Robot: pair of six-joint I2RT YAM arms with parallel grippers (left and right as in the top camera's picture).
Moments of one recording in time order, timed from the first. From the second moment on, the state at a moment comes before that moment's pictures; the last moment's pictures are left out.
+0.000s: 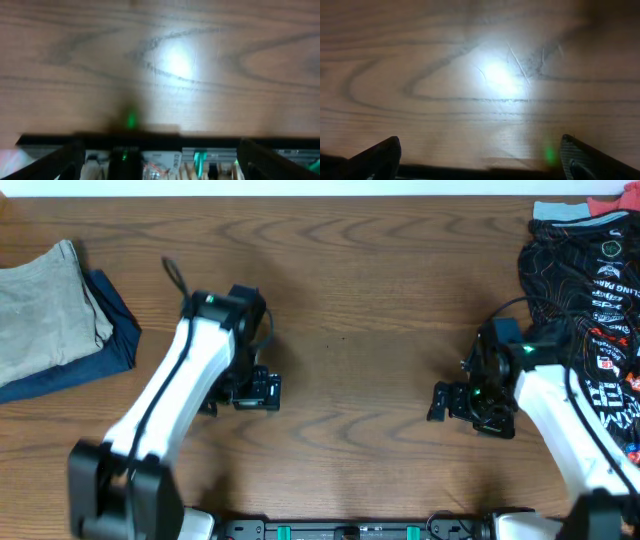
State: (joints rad) left arm -0.29 1.60 1.25 -1.44 0.07 -0.27; right arm 0.08 1.42 0.92 -1.13 -0.23 0.29
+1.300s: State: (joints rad) left arm -0.31 0.50 0.81 -0.96 -0.06 -0.36; right arm 0.16 0.66 0.75 -0.94 0.02 0.39
